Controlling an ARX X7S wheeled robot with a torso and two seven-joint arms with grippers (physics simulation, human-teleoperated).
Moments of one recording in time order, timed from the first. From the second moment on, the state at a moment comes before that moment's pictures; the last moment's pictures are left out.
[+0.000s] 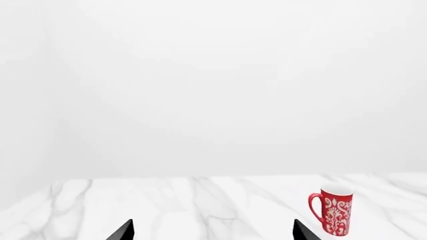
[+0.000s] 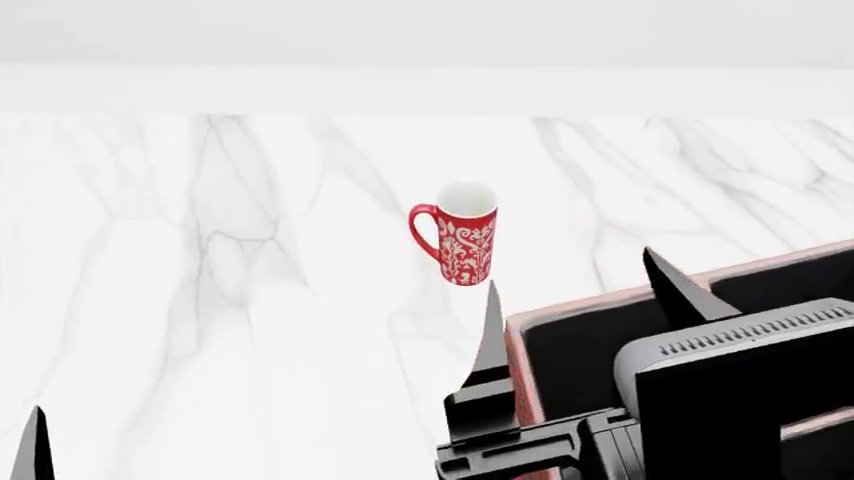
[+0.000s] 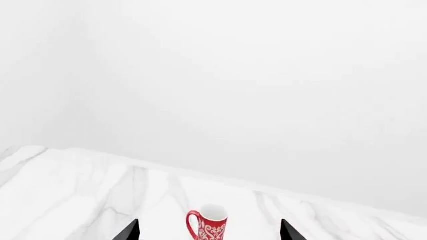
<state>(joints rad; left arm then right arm) 0.24 -0.29 -0.04 0.90 -0.24 -0.44 -0.25 0.40 0.50 0.02 -0.92 0.83 1.01 0.38</state>
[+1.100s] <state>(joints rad) 0.23 -0.34 -0.10 0.92 -0.30 -0.45 -0.29 1.00 0.62 -0.36 -0.64 0.88 1.26 0.11</state>
